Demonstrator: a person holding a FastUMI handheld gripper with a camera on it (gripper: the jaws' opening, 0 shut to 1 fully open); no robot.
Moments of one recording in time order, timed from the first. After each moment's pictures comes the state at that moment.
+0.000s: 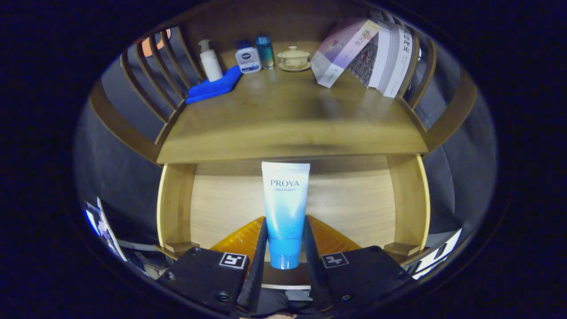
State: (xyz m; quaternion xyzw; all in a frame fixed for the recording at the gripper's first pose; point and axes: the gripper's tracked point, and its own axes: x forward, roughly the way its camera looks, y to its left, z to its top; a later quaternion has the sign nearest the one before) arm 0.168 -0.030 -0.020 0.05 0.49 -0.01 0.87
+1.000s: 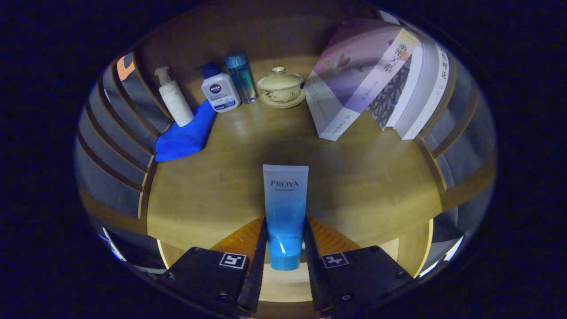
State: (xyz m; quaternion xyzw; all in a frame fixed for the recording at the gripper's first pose) arm 0.316 -0.039 -0.009 0.08 0.45 -0.04 0.89
